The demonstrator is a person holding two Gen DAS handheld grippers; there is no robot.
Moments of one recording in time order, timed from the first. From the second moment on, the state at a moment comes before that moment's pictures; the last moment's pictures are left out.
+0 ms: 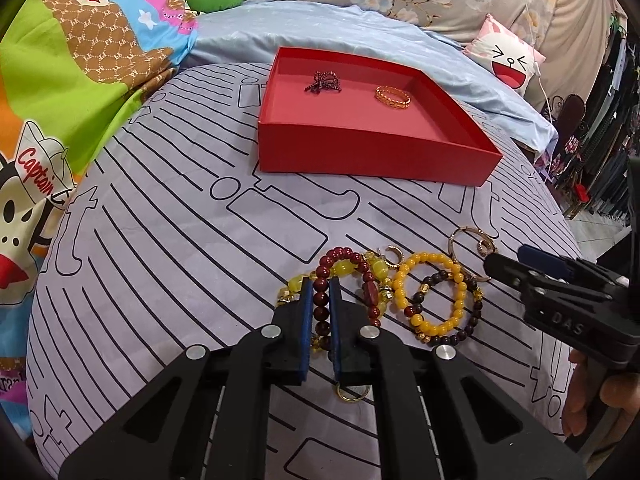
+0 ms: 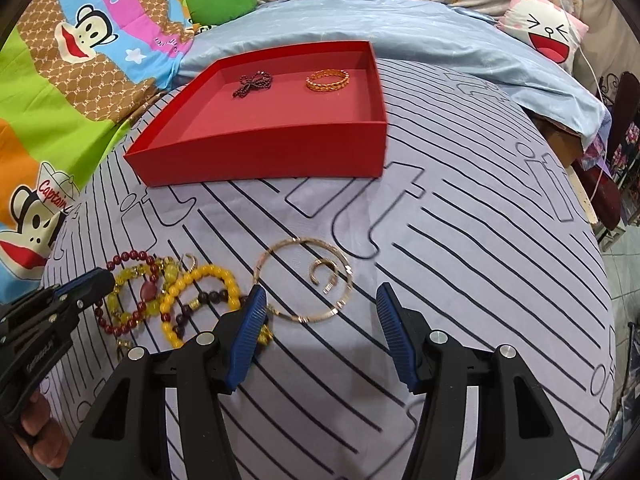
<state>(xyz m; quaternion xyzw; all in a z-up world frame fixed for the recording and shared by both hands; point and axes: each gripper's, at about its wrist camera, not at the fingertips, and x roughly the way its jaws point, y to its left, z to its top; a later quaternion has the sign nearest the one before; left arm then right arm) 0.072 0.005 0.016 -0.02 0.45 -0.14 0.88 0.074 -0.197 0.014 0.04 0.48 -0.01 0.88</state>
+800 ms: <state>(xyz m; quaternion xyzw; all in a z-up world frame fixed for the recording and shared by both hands) 0.083 0.008 0.002 -0.03 0.47 -0.13 0.87 0.089 -0.182 -0.003 0.00 0.47 -0.02 0.88</state>
